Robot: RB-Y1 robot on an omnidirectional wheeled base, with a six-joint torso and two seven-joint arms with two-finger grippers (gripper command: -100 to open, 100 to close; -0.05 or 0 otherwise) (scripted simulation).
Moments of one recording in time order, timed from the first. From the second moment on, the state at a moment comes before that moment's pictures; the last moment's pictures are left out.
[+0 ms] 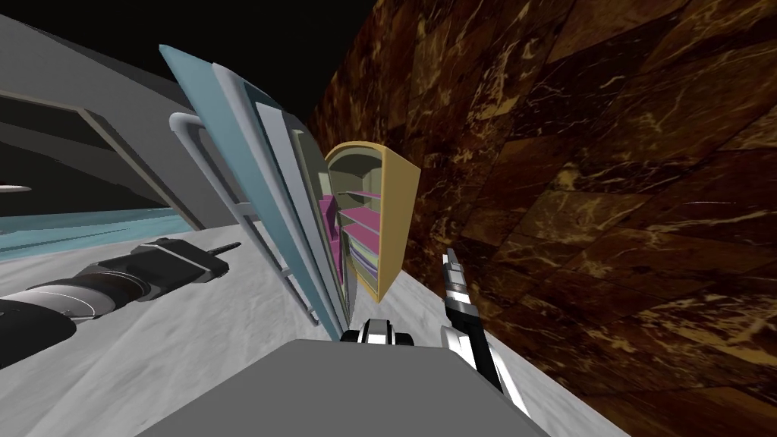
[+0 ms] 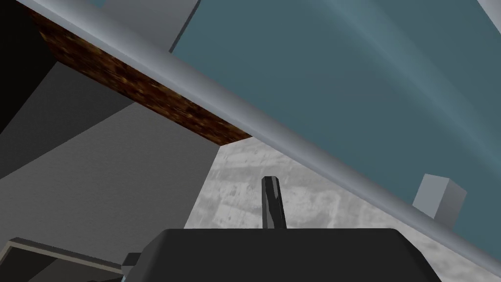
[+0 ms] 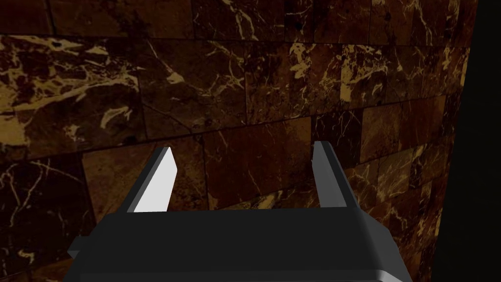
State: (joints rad) left arm 1.22 0.66 1.08 -2.59 1.31 0.29 0.77; right arm 0.53 0.04 -0.04 -2.21 0.07 -0.39 0.15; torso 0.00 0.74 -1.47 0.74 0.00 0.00
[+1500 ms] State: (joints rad) left arm 1.21 0.78 1.06 -2.61 1.35 0.25 0.75; right arm 0.53 0.04 -0.04 -2.21 0.07 -0.39 0.15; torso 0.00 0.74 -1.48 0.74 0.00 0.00
